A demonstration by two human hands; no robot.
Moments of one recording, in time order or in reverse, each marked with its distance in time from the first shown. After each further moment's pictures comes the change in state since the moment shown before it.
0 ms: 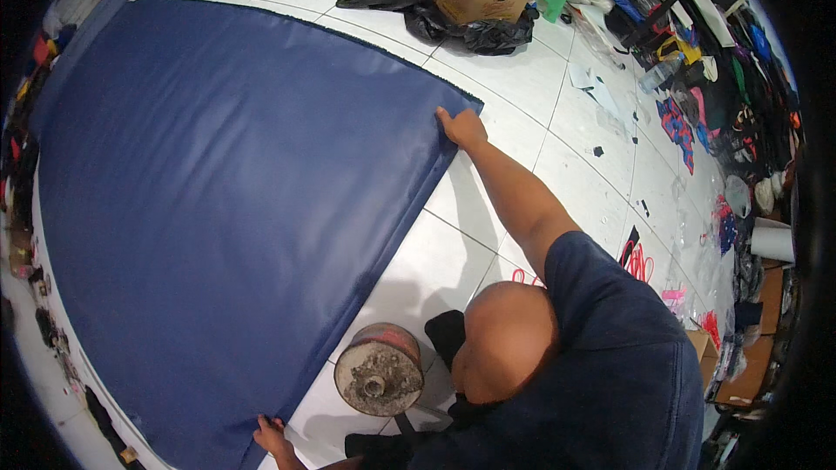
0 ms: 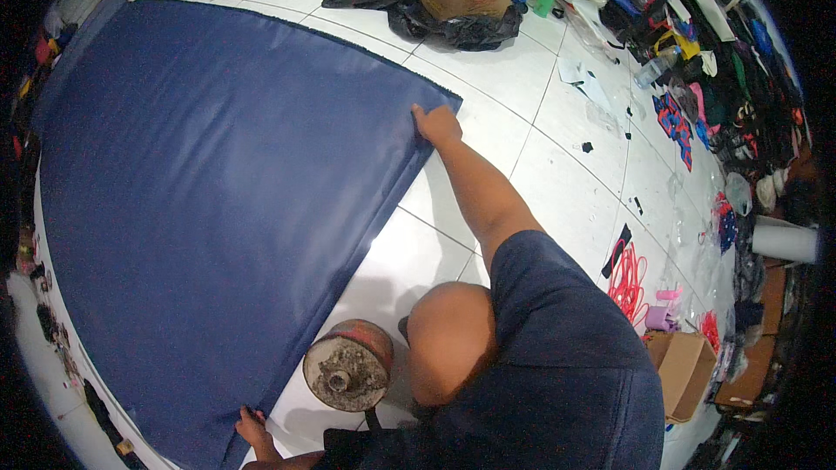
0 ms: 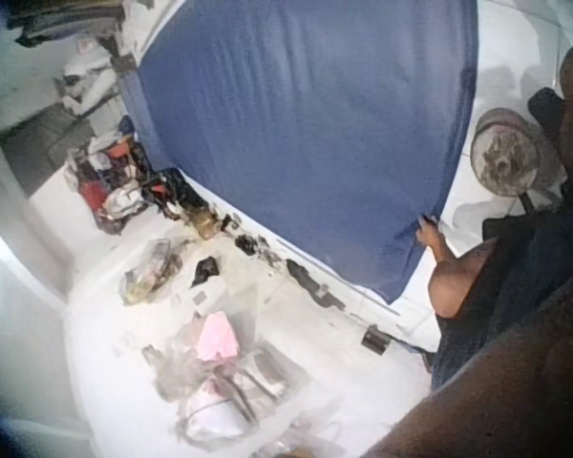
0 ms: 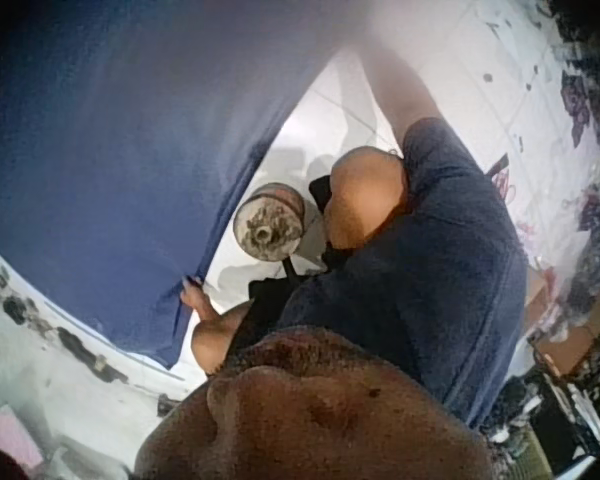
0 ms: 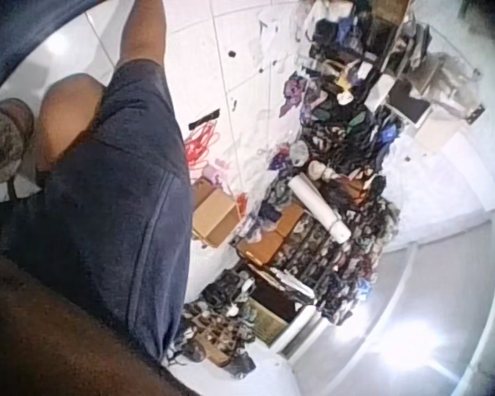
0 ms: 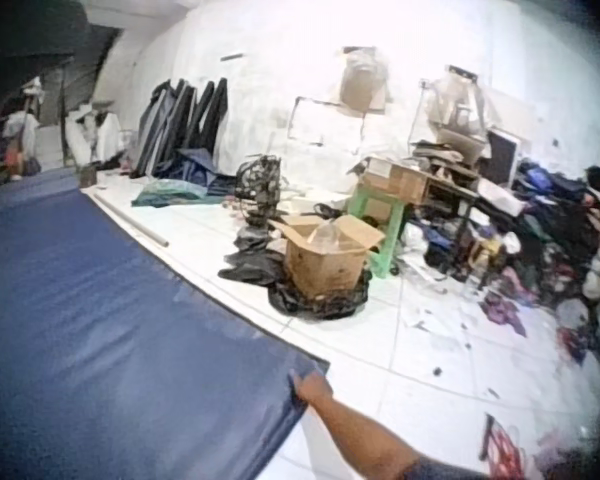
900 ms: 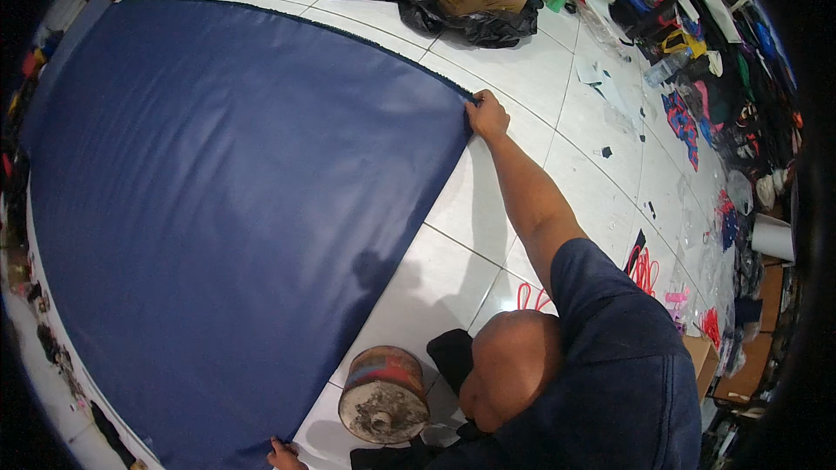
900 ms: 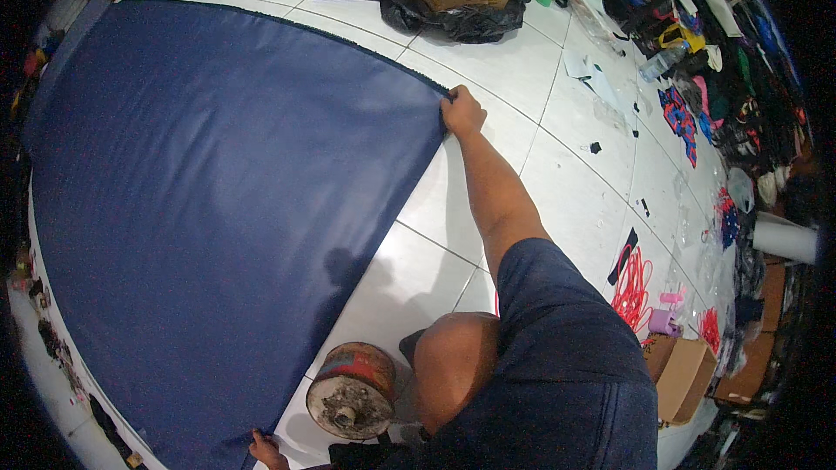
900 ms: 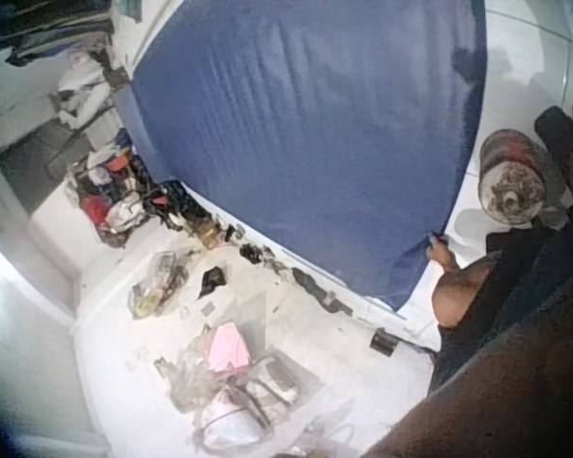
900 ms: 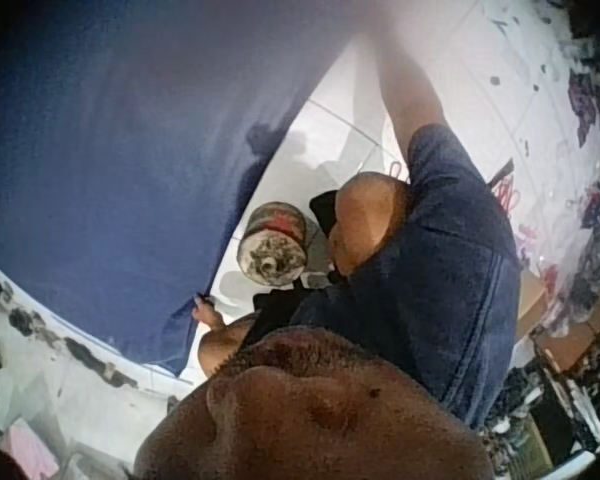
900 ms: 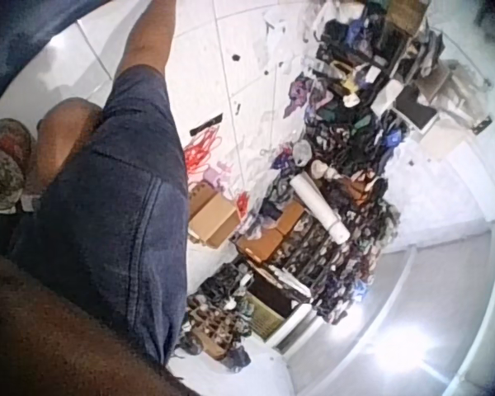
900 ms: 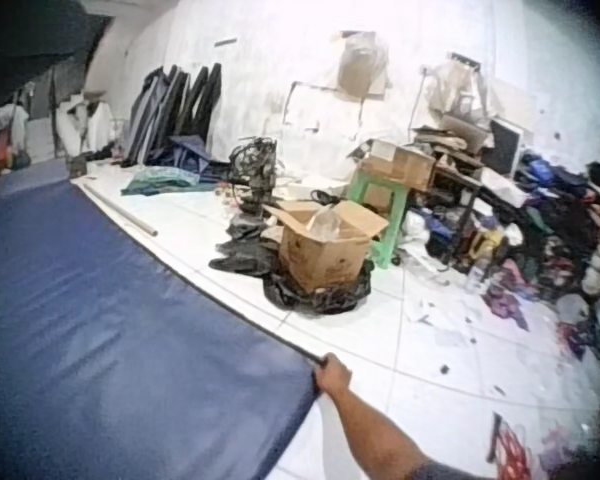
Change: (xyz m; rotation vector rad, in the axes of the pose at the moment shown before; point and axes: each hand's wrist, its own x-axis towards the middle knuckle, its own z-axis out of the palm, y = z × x) left_hand -0.040 0.004 -0.013 0.167 -0.051 0.121; right_hand 0.056 0.033 -0.002 -0.024 0.136 -0.013
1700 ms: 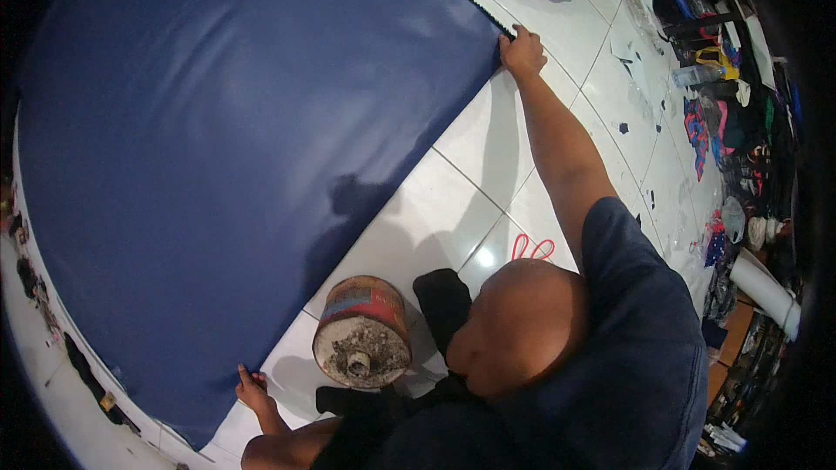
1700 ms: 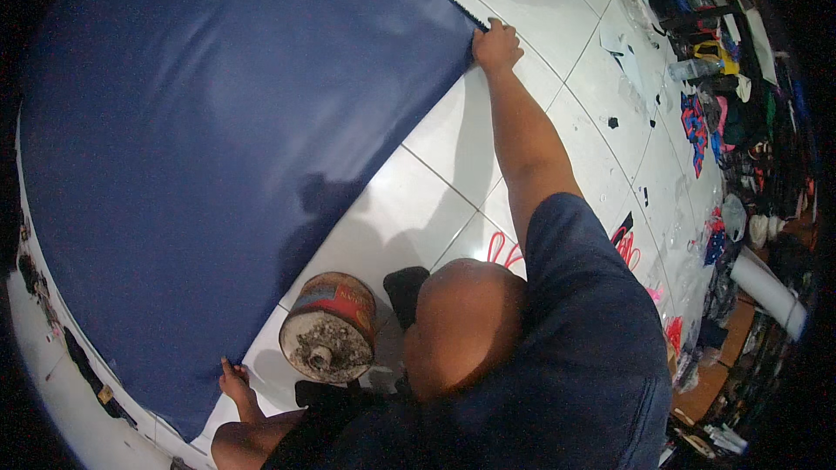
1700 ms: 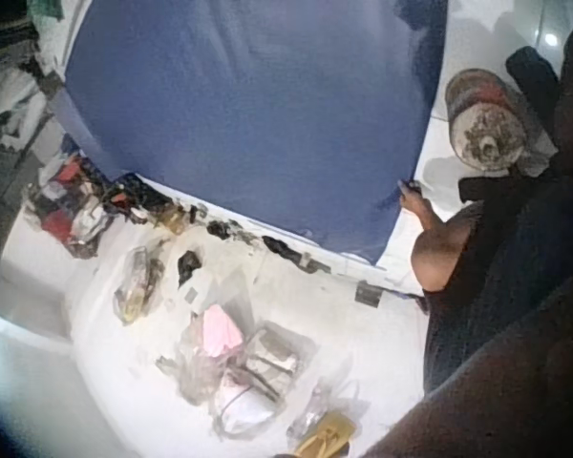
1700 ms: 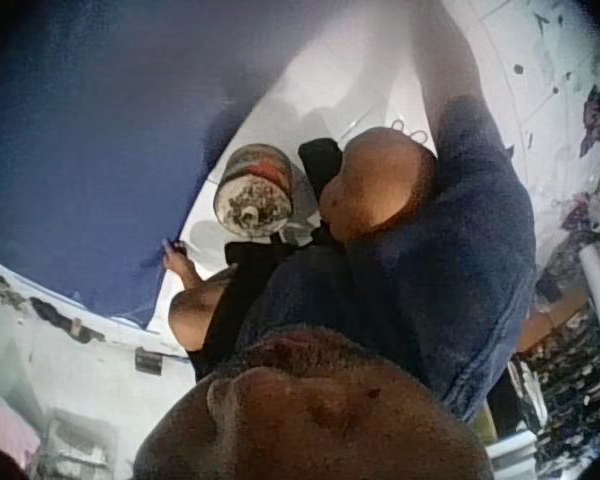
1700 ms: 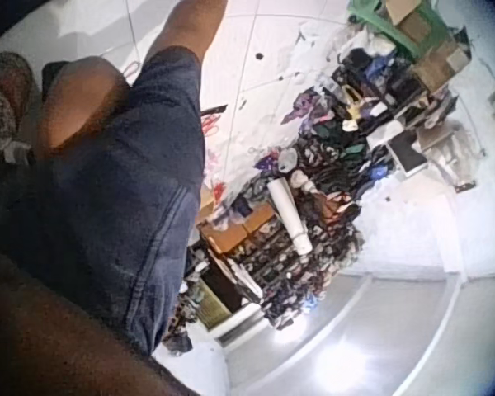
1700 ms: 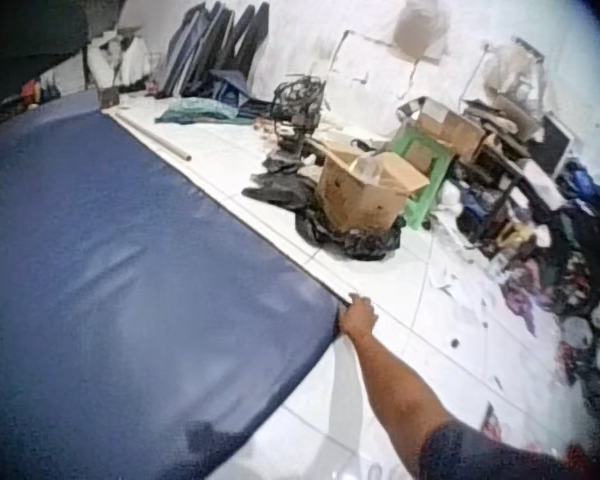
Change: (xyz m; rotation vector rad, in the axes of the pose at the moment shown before) left_hand 0.011 -0.022 0.006 -0.150 0.008 -0.192; right_hand -0.002 0.000 0.002 -0.270 0.193 -0.147
